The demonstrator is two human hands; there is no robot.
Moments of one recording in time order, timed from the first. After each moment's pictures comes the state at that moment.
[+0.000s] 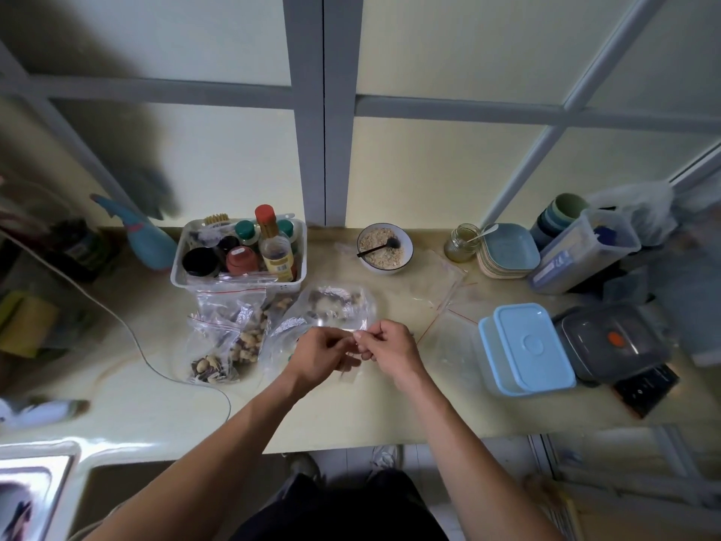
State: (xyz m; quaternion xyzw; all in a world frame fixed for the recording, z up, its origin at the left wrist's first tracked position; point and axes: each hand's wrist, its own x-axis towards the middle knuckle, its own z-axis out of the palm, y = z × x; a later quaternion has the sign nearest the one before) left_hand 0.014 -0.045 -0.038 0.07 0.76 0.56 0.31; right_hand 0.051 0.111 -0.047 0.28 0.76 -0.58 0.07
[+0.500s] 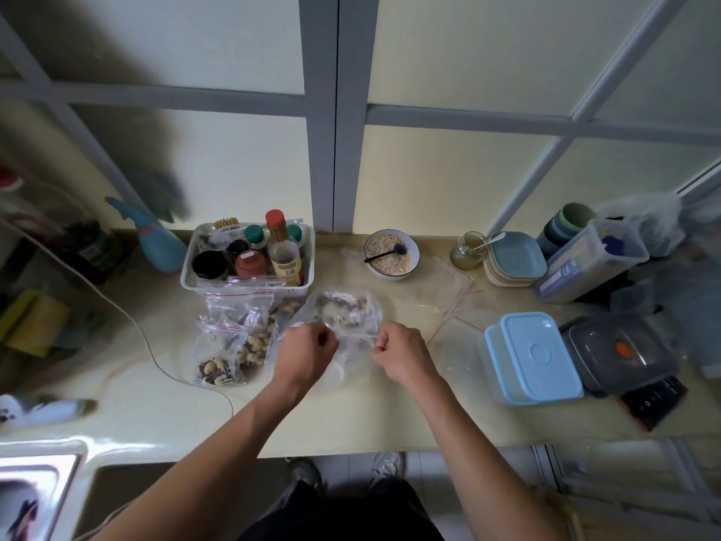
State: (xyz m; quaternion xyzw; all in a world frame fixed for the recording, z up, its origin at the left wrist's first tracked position) left_hand 0.003 -0.070 -0.029 0.07 0.92 0.36 0.13; right_hand 0.048 0.121 -0.029 0.20 0.92 -0.32 0.12
